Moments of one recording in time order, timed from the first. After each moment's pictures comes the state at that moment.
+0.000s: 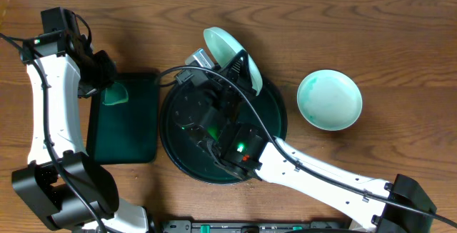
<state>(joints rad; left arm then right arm) 0.29 1.72 1.58 -1.19 0.07 -0.28 1.10 1.67 1.35 -0.02 1.39 -0.64</state>
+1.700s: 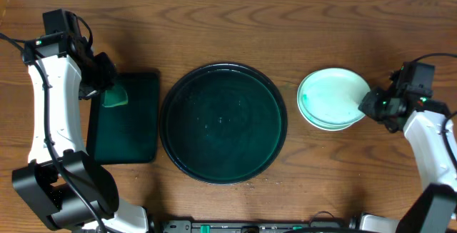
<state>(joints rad) 0.29 1.72 1.56 -1.19 0.05 -0.28 -0.24 1.47 0.92 -0.61 -0.14 0.37</state>
